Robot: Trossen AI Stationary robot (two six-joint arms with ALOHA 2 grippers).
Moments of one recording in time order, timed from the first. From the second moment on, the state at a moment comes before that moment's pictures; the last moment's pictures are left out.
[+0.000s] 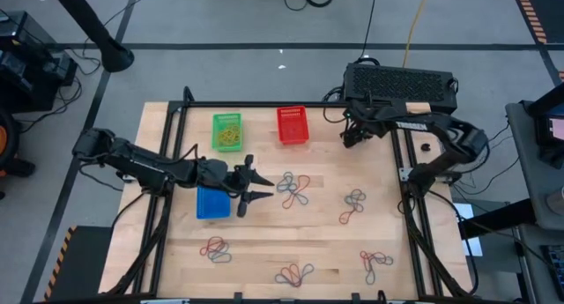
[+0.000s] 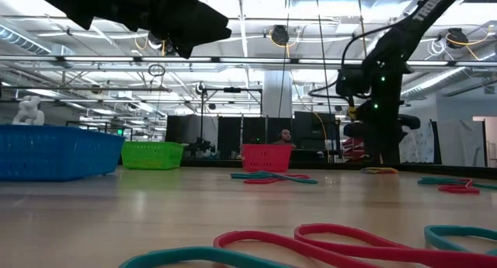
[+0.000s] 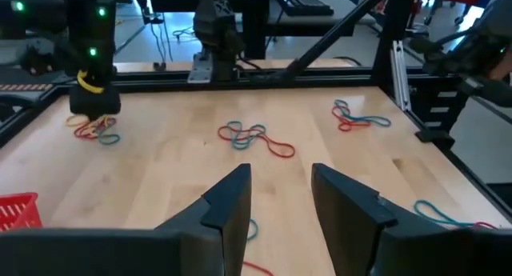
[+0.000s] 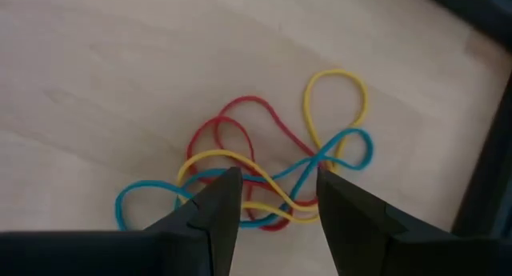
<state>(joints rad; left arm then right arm) -0.15 1.31 0.61 0.47 -0.04 -0.02 -0.74 1.51 0.77 -0.58 0.30 0.38</state>
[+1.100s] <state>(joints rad) -0.15 1.31 0.61 0.46 -0.04 0.01 -0.74 1.63 0.78 -0.53 0.30 0.34</state>
